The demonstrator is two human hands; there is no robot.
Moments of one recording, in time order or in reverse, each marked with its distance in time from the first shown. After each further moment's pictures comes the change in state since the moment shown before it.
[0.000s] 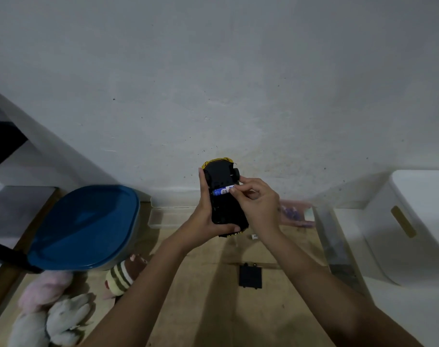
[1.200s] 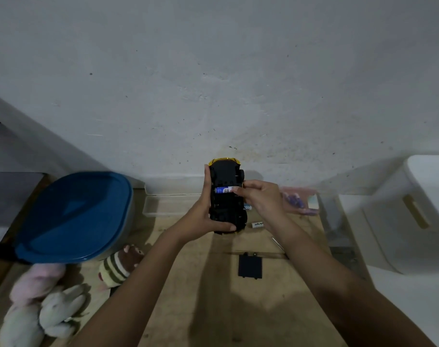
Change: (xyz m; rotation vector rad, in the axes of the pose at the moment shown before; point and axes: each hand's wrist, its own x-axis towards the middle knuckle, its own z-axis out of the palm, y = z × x) left_hand 0.011 -0.034 0.000 -0.001 -0.143 -0.154; right_hand 0.021 0.041 -0.005 0.080 -0.176 0.546
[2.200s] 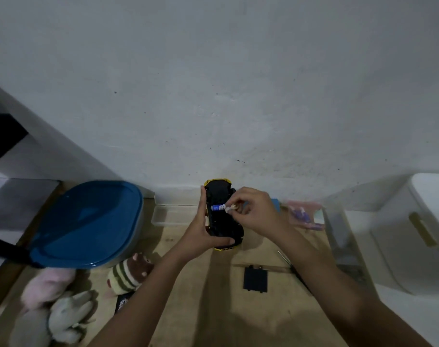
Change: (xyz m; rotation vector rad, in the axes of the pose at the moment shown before) left_hand -0.016 -0.017 -0.001 -0.064 0.179 -0.051; right_hand -0.003 -0.004 0.004 -0.592 -0.303 -0.700
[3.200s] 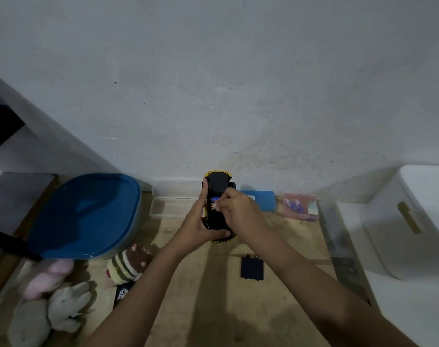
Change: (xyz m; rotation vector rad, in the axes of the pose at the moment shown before) left_hand -0.015 0.007 0.001 0.048 0.033 0.080; right_hand -0.013 -0.026 0.036 -0.386 -0.021 -0.035
